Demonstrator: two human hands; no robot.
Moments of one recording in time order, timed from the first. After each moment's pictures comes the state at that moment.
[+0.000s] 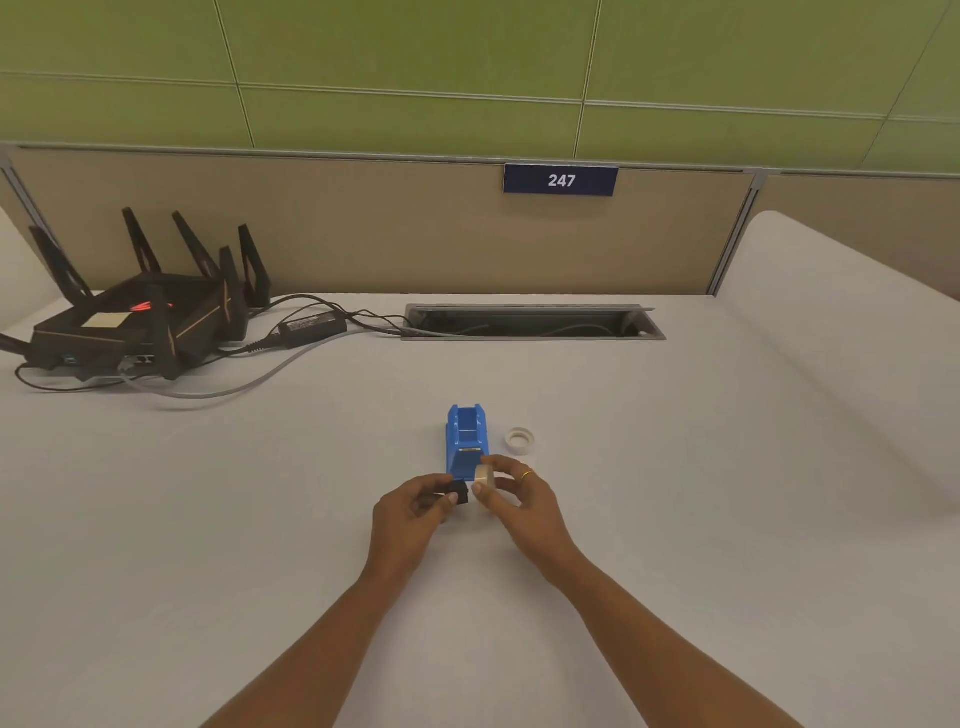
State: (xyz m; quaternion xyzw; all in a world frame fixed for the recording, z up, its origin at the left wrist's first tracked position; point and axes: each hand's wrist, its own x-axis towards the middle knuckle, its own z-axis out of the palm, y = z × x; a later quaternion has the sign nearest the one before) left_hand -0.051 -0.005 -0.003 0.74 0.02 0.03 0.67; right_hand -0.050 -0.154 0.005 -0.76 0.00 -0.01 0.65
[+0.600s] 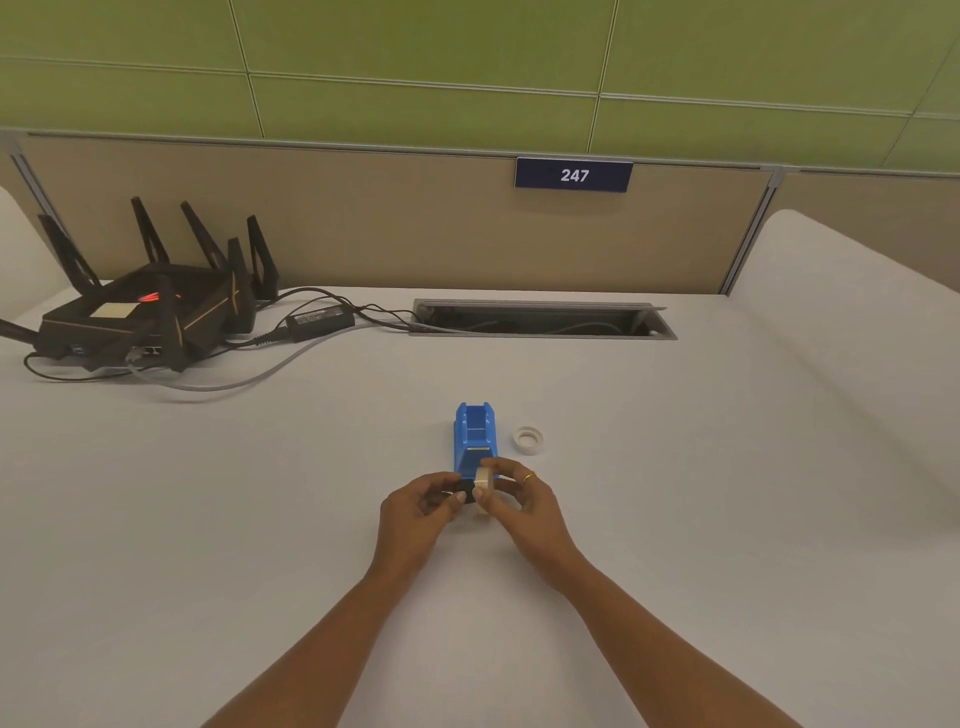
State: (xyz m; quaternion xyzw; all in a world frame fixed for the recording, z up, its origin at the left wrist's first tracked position) left_hand -0.047 -0.003 -0.008 0.74 0.01 0.03 0.67; right_hand -0.044 -0.150 -0.007 -0.75 -0.02 0.00 0.66
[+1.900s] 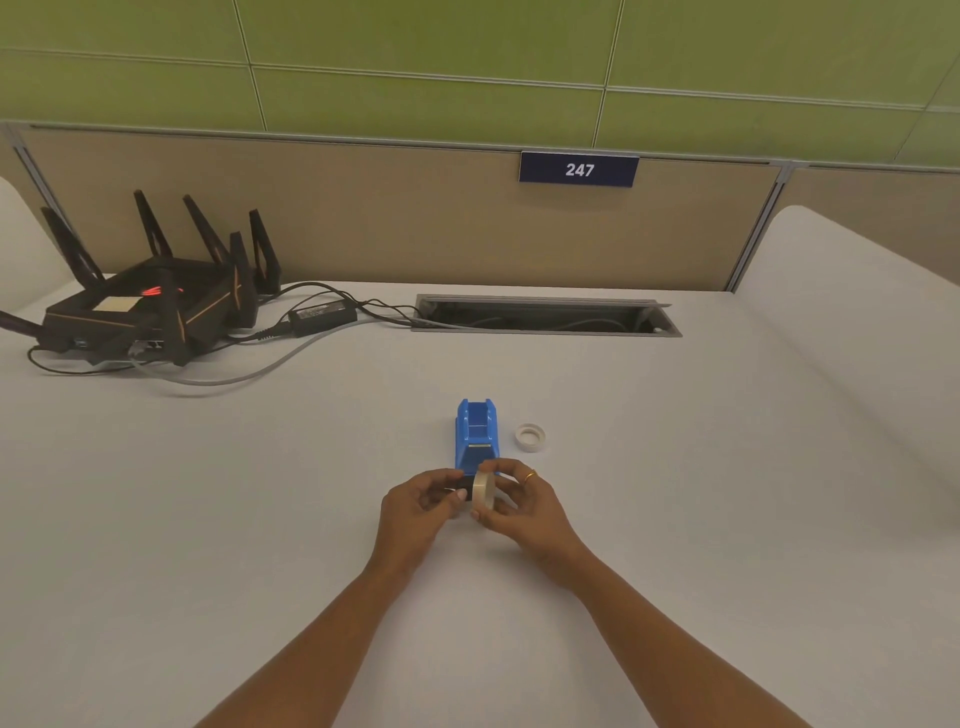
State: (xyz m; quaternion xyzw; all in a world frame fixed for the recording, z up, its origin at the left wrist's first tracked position) left_hand -0.044 -0.002 -0.011 0.74 -0.01 0.03 0.67; right_hand -0.044 -0.156 -0.005 -0.71 -0.05 0.08 0.70
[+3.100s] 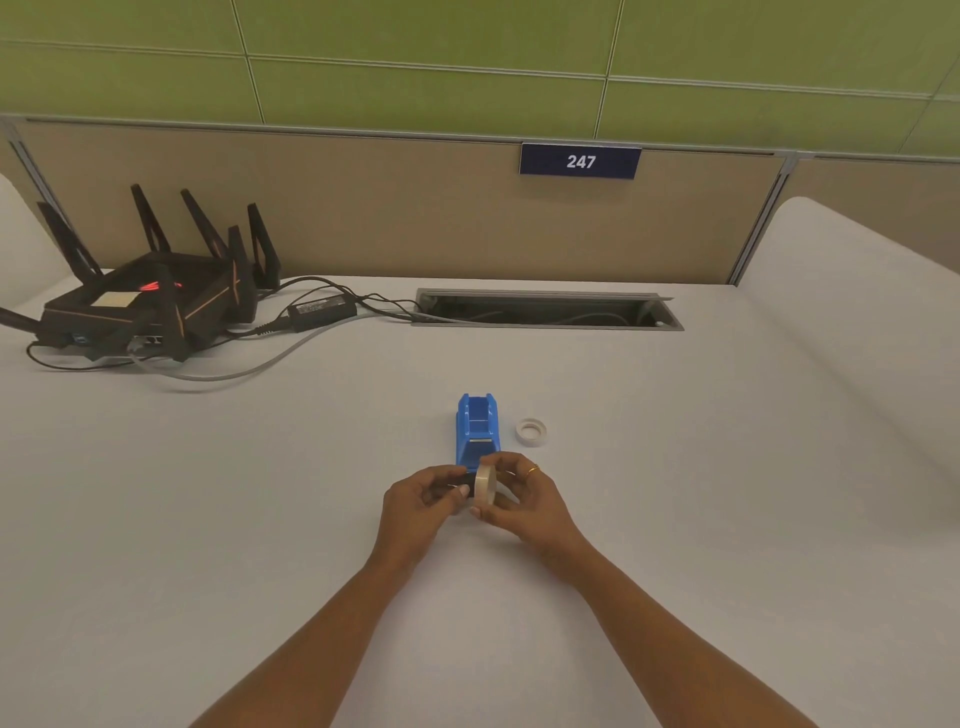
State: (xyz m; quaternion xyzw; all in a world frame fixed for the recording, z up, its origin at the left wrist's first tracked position) left_hand -0.043 -0.002 -0.010 0.75 -0.01 0.02 0.66; right_hand -0.043 -0.157 -0.007 -0.72 -0.06 0.06 0.69
